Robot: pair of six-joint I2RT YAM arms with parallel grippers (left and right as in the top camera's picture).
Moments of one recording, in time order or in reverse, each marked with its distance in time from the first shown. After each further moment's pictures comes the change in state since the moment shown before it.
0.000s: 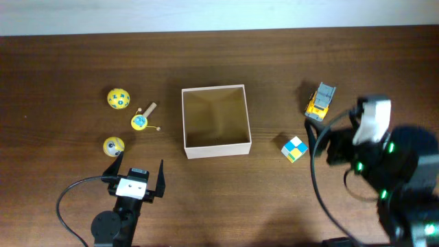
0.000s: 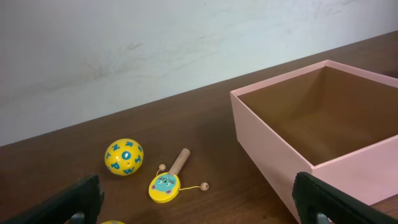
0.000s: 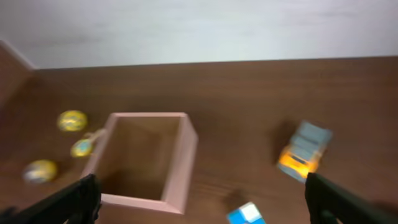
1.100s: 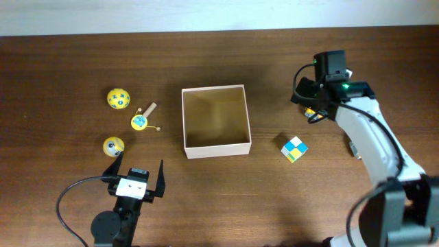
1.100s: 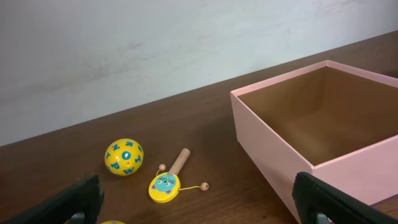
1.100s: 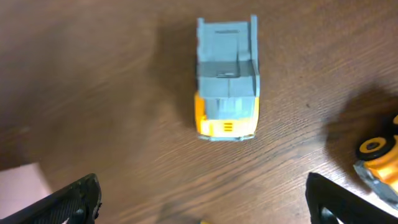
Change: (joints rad) left arm 0.000 0.000 0.000 0.000 0.000 0.000; right arm 0.000 0.839 0.130 0.050 0.442 0.436
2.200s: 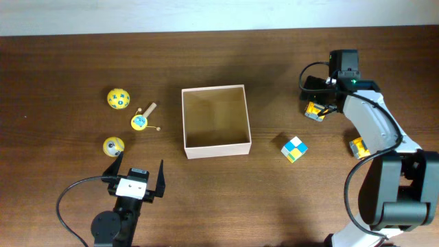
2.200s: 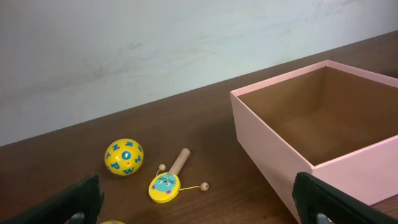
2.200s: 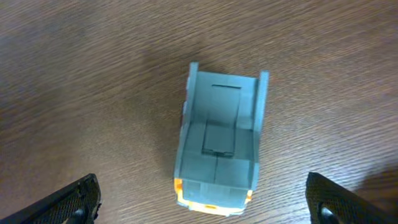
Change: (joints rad) left arm 0.000 0.000 0.000 0.000 0.000 0.000; right arm -0.128 0.119 0.000 0.177 -0.132 -0.261
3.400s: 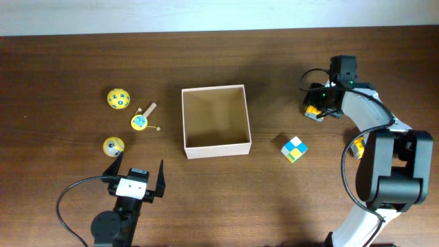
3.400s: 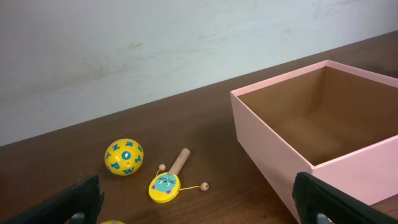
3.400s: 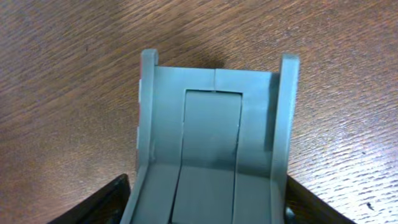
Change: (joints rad) left arm 0.000 0.000 0.000 0.000 0.000 0.000; right arm -0.046 0.146 0.000 0.076 -0.083 0.047
